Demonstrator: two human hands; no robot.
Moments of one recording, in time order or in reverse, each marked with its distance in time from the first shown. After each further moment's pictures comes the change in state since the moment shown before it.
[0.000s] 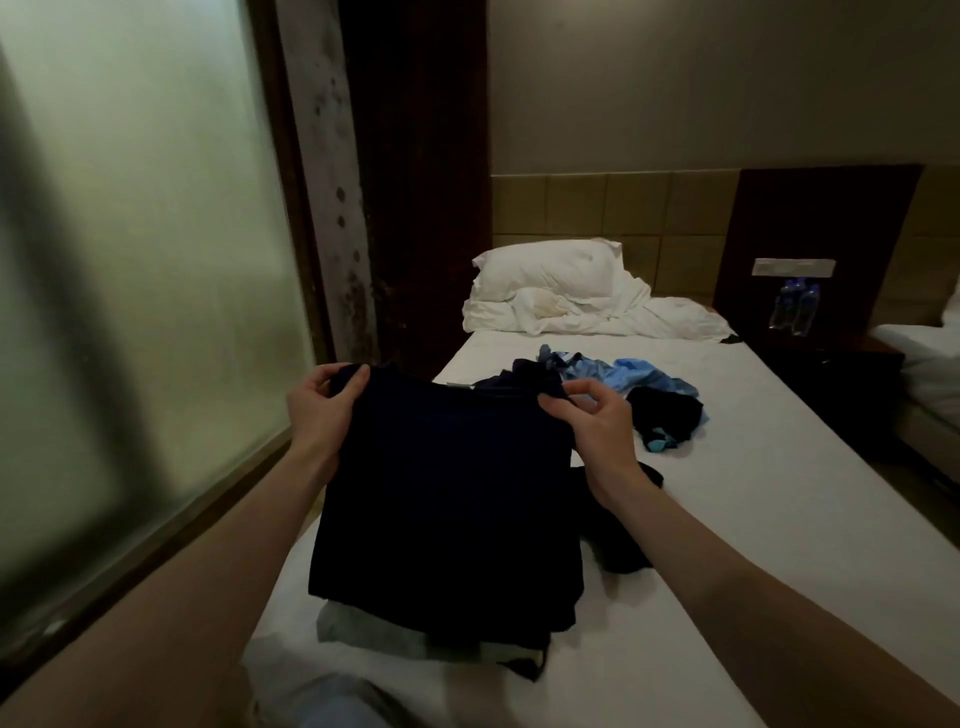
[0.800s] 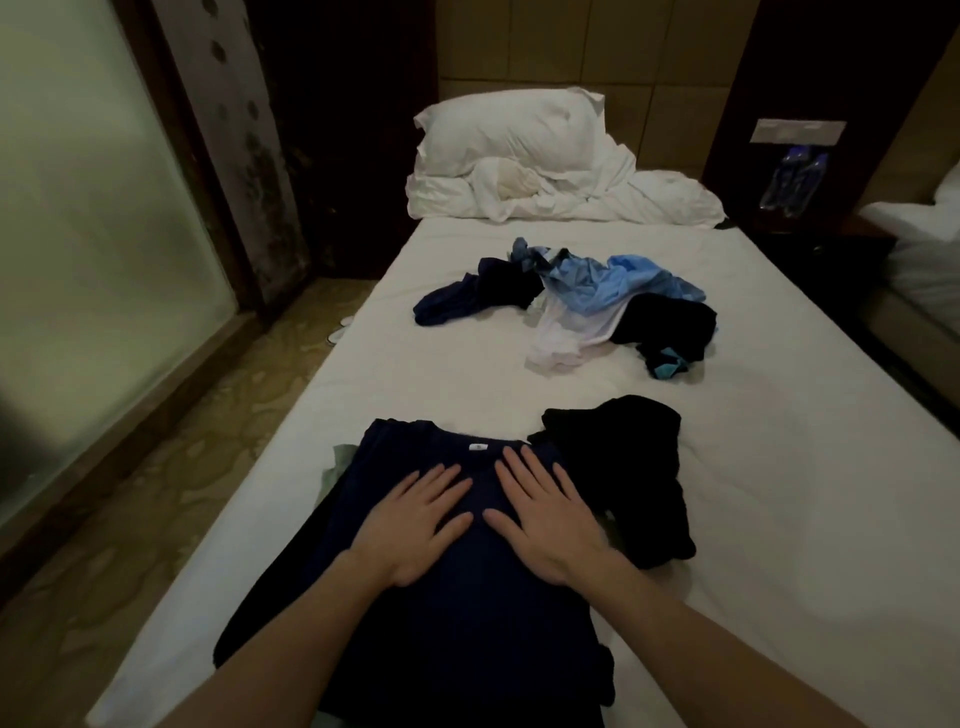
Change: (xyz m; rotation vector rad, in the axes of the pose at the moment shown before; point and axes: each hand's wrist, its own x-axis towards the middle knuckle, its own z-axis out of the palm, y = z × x) left_hand 0.021 -0.276 0.089 1.269 -1.137 0.437; right_hand 0.066 0.257 -0.028 -1.563 -0.623 0.006
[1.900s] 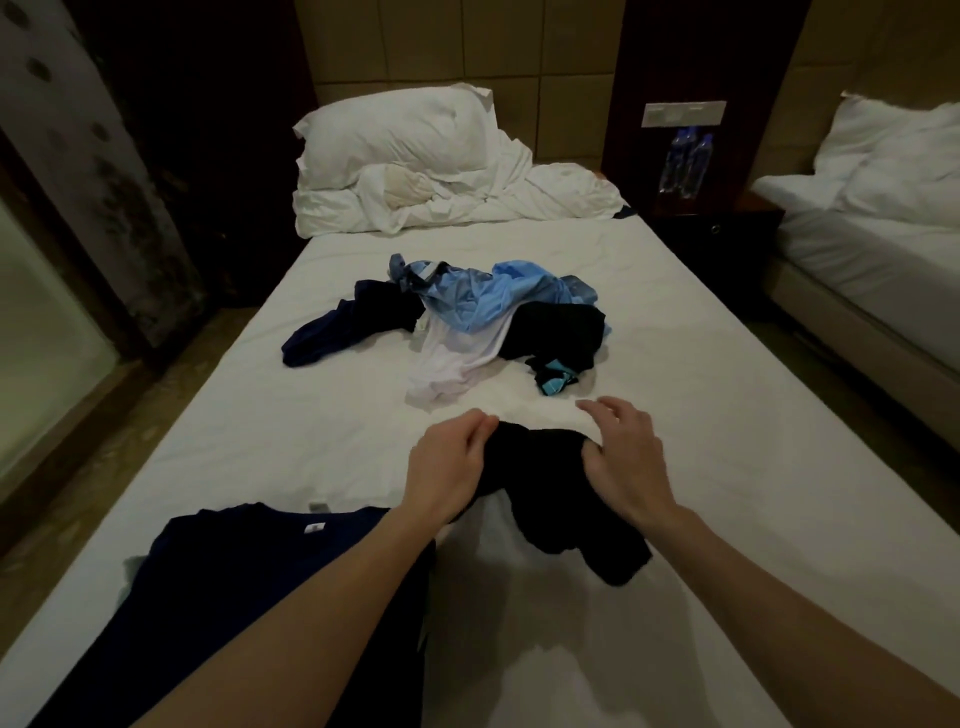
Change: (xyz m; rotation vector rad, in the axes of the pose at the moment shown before) left_hand 0.198 0.178 -0.063 -0.580 0.475 -0.040; right_hand -0.013 0.240 -0.085 0.299 0.476 0.436
